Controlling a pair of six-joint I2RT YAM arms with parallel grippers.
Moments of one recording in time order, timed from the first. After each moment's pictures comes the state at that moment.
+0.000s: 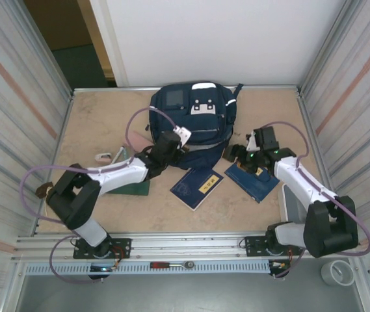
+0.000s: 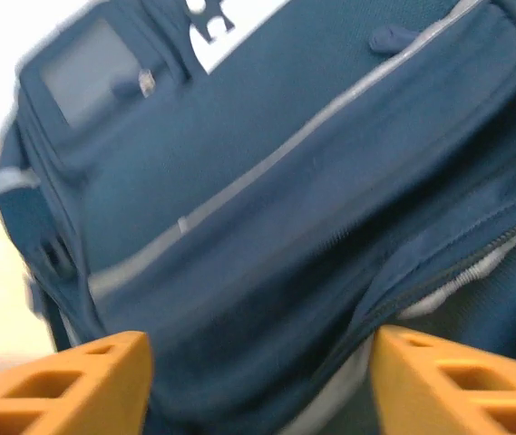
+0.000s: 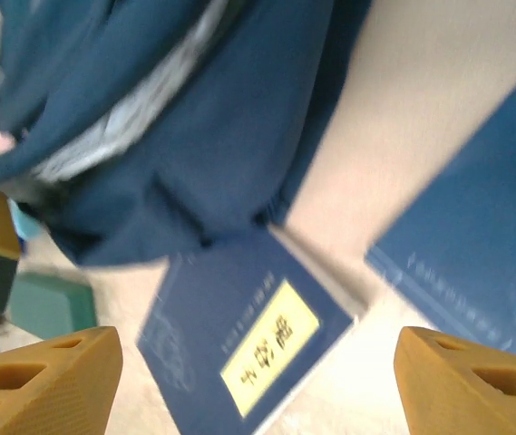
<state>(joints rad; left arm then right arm) -0.77 1.57 0.91 0.03 -0.32 0.07 0.28 1.25 0.78 -0.51 -0.39 0.66</state>
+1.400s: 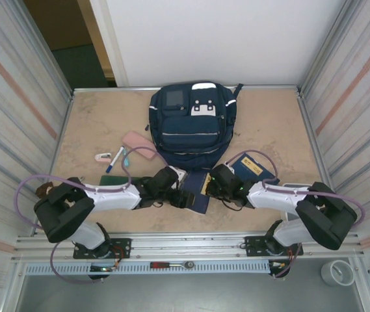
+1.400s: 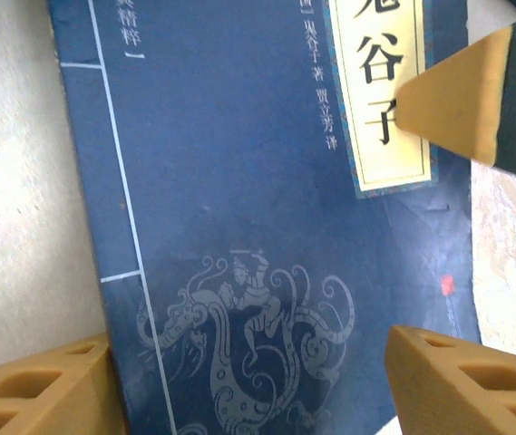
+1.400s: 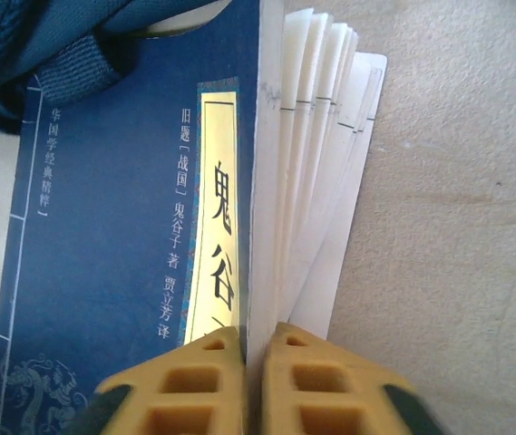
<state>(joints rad) -0.94 1.47 0.59 0.00 0.16 -0.55 0.83 1.33 0.50 -0.11 0.08 1.06</state>
